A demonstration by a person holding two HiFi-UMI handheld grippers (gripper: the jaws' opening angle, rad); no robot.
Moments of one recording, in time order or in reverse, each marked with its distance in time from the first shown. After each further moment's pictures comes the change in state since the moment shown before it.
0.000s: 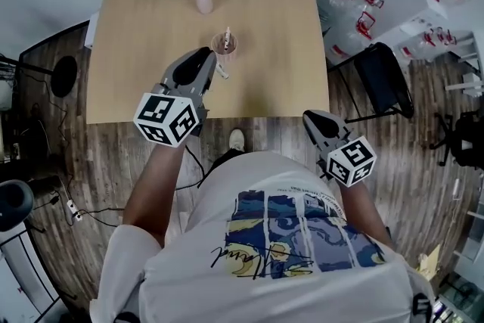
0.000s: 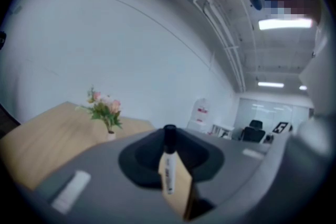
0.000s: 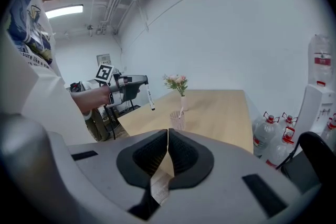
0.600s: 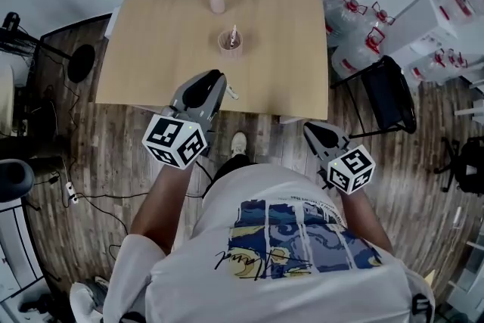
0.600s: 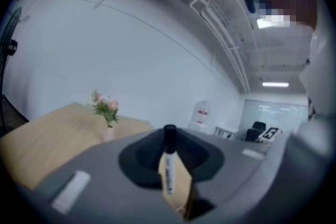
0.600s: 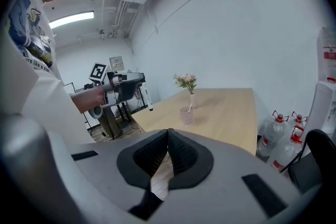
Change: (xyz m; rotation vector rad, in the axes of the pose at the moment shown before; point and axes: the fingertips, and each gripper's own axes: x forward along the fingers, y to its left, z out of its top) left arm -0.056 -0.088 -0.012 -0.005 -0.031 0.069; right arm -0.048 0.011 -0.029 -0.026 -0.009 0.130
